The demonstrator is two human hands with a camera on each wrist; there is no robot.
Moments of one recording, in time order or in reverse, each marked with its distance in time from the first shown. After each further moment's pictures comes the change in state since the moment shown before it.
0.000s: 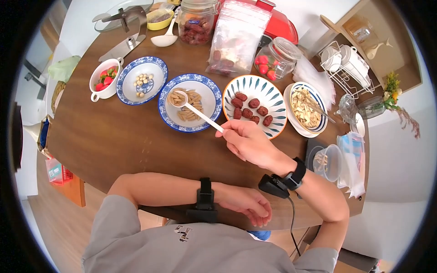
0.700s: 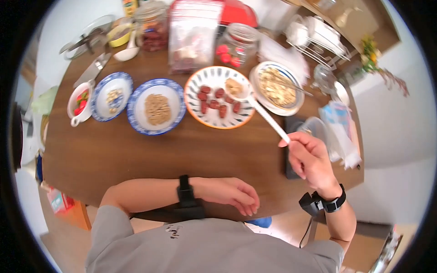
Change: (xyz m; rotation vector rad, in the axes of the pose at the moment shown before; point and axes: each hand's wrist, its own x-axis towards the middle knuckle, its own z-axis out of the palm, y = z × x) left_hand -0.005 0.007 0.005 0.027 0.006 -0.062; right_hand -0.166 0.020 -0.057 0.164 0.510 -0.072
